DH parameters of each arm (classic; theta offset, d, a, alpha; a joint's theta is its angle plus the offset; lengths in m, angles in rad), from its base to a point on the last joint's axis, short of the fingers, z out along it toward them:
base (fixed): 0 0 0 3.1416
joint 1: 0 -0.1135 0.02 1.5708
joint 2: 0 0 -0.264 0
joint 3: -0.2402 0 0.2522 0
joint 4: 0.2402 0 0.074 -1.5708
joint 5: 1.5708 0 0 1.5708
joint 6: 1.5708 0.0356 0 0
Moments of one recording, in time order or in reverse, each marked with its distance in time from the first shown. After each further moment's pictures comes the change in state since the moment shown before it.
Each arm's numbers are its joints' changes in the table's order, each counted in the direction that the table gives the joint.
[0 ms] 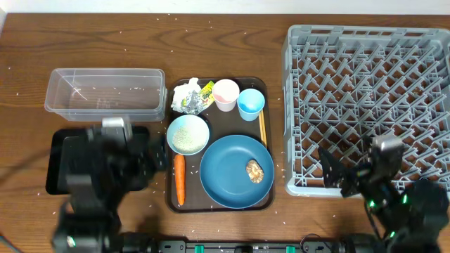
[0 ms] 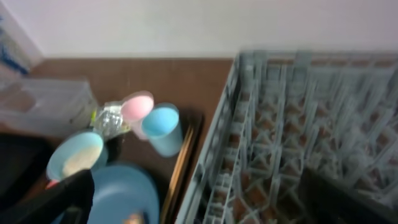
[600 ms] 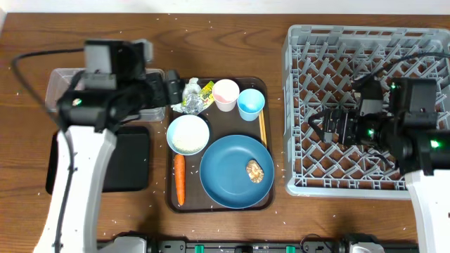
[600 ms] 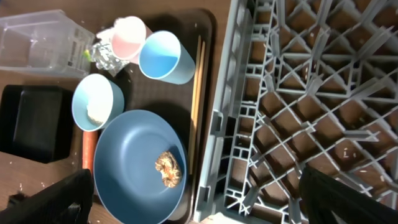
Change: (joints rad) left arm 0.056 0.681 -0.513 0.161 0.137 -0.055; right arm 0.000 0.694 -0.488 0.394 -0.079 0.005
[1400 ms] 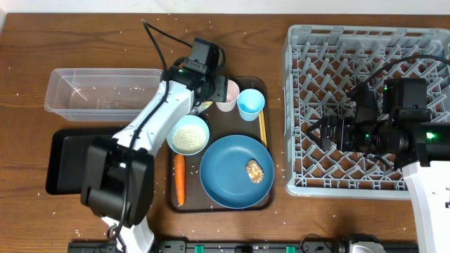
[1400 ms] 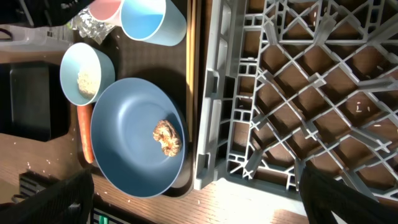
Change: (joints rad) left arm 0.285 0.500 0.000 -0.349 -0.267 0.005; right arm 0.000 0.032 0.000 0.124 0.004 0.004
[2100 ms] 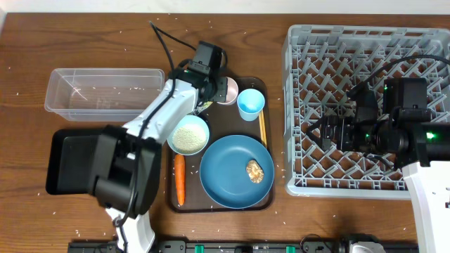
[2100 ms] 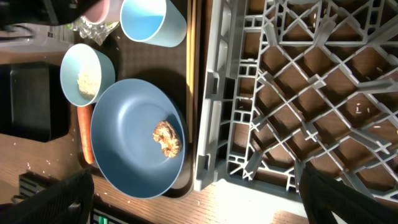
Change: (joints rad) left arm -0.003 0.037 0.000 -0.042 -0.005 0.000; right arm 0.000 0.000 0.000 -0.004 0.000 0.000
